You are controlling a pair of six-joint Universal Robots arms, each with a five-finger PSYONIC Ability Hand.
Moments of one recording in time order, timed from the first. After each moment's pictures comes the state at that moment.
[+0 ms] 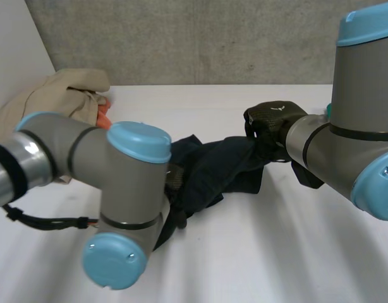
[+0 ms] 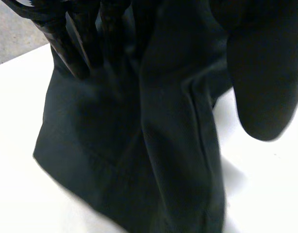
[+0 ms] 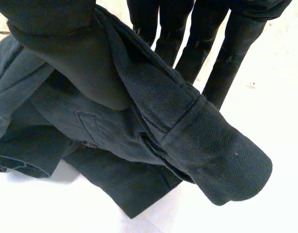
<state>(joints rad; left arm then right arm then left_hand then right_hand) 3.93 -2.23 -1.18 2.86 -1.86 3.14 2.13 -1.11 1.02 0.51 1.59 3.03 0.28 0.27 0.28 0.27 0.11 1.12 1.17 1.19 1.20 1.02</state>
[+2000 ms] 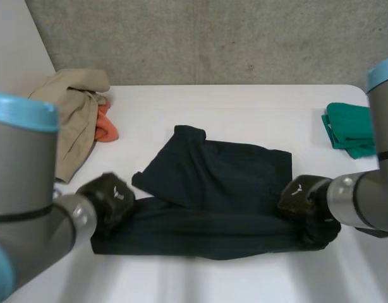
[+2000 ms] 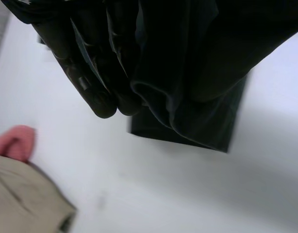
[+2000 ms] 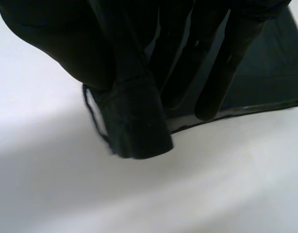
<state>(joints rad) 4.18 -1.86 -1.50 2.65 -1.63 4.03 1.95 -1.16 1.31 0.80 1.41 2.24 1.16 1.20 1.19 1.20 1.01 1.12 1.17 1.19 1.20 1.04</state>
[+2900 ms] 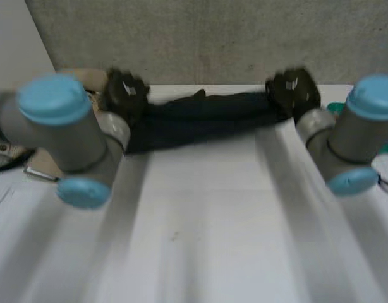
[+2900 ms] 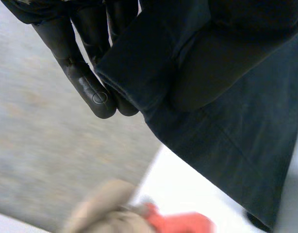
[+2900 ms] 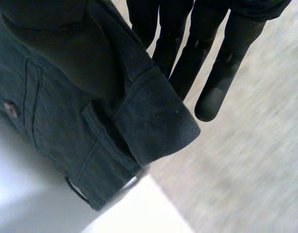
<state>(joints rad) 4.19 -2.15 -1.24 3.38 -1.70 3.87 1.92 -0.93 1.22 -0.32 1.41 2.65 1.16 1.20 1.19 1.20 1.03 1.12 1.17 1.19 1.20 1.04</state>
